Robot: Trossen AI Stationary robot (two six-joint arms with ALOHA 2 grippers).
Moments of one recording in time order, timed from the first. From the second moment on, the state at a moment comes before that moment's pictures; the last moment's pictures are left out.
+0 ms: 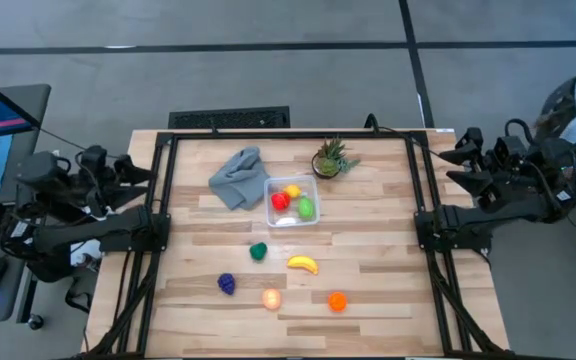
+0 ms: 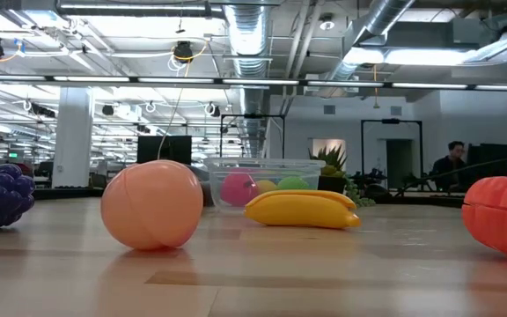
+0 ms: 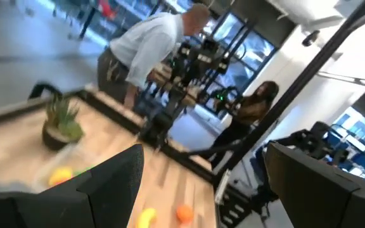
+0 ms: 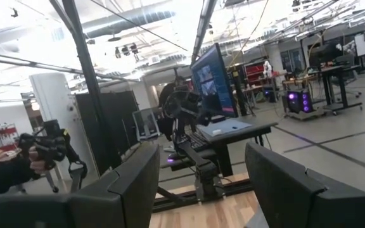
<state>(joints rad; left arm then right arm) 0.36 0.24 1.00 -0.70 0.28 -0.62 0.06 0.25 0.97 -0.50 0.05 0.20</state>
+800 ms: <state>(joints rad) 0.36 0.24 0.81 -0.74 0.32 -0.69 0.06 0.25 0.96 -0.54 0.05 0.22</state>
